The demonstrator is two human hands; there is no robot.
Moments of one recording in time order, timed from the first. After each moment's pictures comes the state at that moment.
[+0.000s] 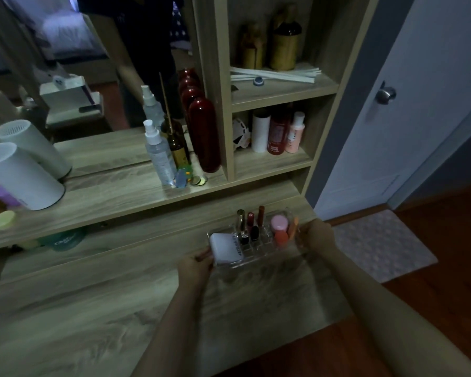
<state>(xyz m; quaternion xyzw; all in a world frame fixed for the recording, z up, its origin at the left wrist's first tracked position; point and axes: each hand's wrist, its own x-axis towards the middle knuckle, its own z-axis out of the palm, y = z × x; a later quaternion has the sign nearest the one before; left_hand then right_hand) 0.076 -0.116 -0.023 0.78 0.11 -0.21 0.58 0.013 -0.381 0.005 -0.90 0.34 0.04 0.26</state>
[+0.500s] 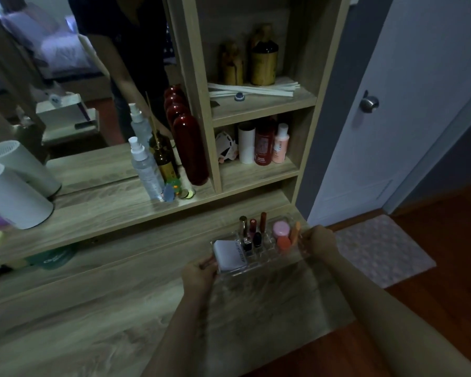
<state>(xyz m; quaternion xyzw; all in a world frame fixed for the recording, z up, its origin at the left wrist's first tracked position) 0.074 -0.147 -0.023 0.79 0.11 -0.22 0.56 0.005 -0.410 -0.001 -0.89 0.37 0.05 0.25</state>
